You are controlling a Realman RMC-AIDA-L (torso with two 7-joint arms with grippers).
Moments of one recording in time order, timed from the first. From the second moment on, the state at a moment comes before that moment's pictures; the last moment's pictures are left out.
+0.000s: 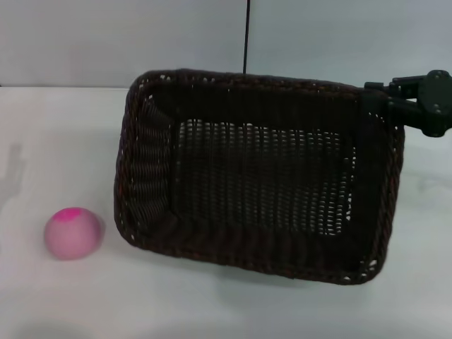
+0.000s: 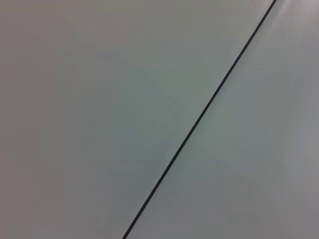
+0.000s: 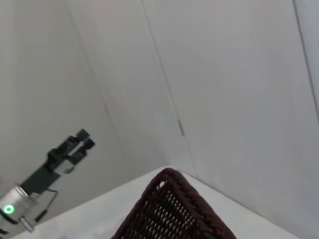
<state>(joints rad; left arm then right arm) -0.20 -2.07 -0.26 -0.08 1.61 1.74 -0.79 0.59 1.94 -0.64 -0.65 -1.91 -1.73 1.51</state>
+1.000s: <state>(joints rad) -0.22 -2.07 -0.25 -0.08 1.61 1.70 -0.79 0.58 1.90 -0.70 -0.53 -1.91 -1.79 1.40</state>
